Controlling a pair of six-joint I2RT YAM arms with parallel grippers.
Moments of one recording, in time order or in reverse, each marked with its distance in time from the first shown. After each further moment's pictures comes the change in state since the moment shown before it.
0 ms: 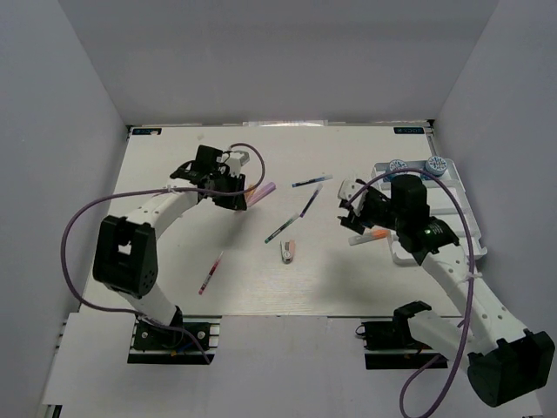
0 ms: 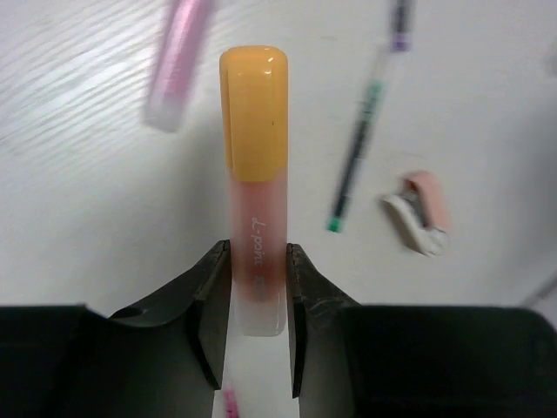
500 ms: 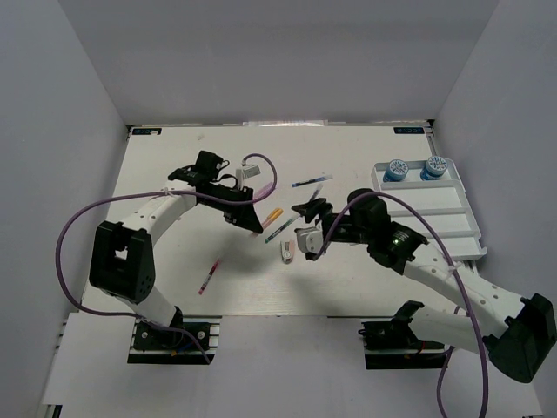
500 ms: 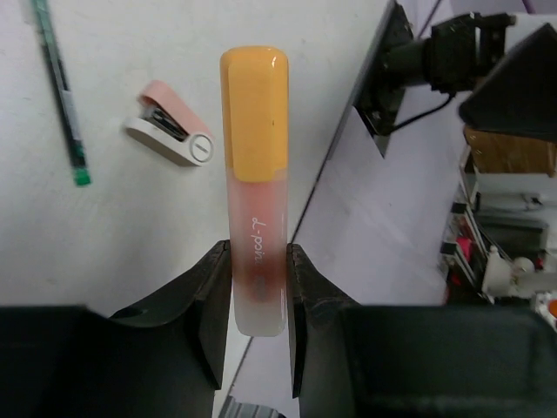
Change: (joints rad) left arm -0.005 -0.066 -0.001 -0.236 0.654 0.122; right arm 0.421 0.074 -0.013 0.244 0.008 -0.355
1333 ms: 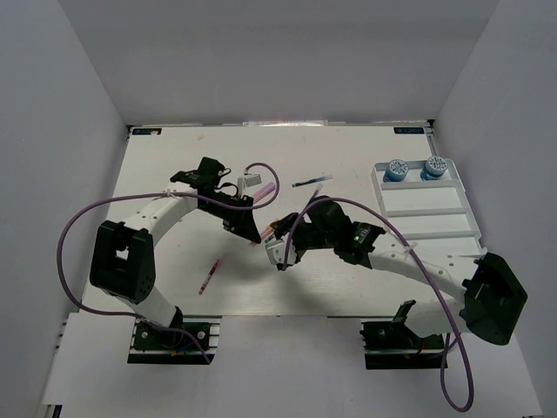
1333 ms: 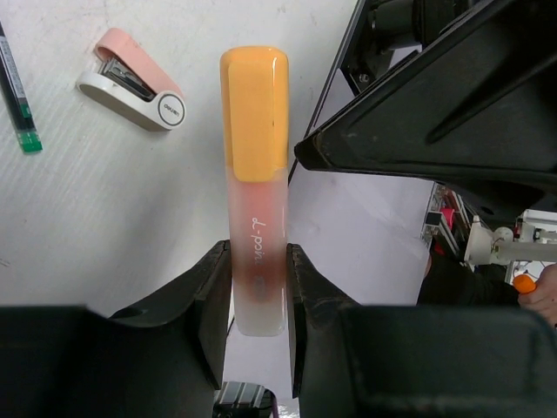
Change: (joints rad) left arm -0.015 0.005 -0.023 -0.126 0.041 0.094; right arm 0.174 0.282 0.039 0.040 0.123 -0.079
